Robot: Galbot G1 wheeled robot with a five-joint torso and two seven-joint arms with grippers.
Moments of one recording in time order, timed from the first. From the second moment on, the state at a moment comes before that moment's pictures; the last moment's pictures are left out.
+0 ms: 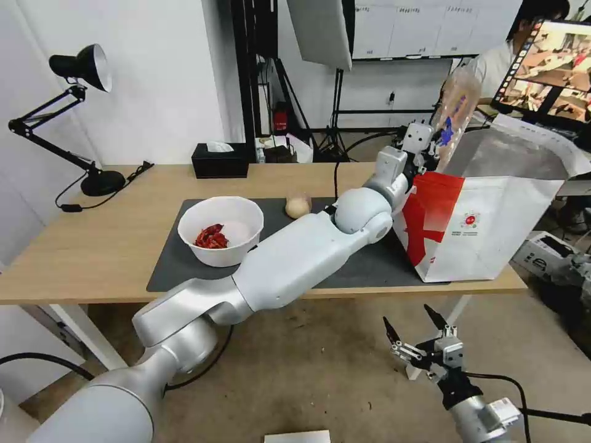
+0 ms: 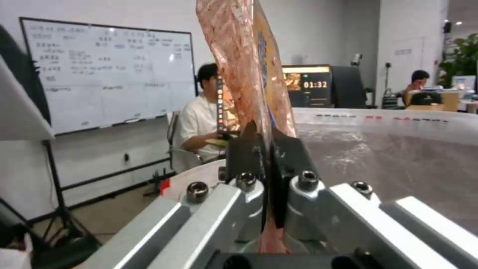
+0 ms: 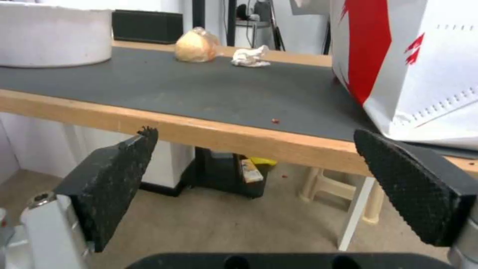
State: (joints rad) left arm 0.06 -1.58 0.53 -1.28 -0.73 0.03 -0.23; right arm -1.78 1.14 0.57 2.04 0.31 0.26 -0.10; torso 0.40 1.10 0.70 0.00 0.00
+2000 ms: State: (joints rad) left arm 0.99 -0.87 -0.08 -1.98 -0.61 -0.05 -0.20; right arm -1.71 1.08 0.47 2.04 0.35 0.22 -0.09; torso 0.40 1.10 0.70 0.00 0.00
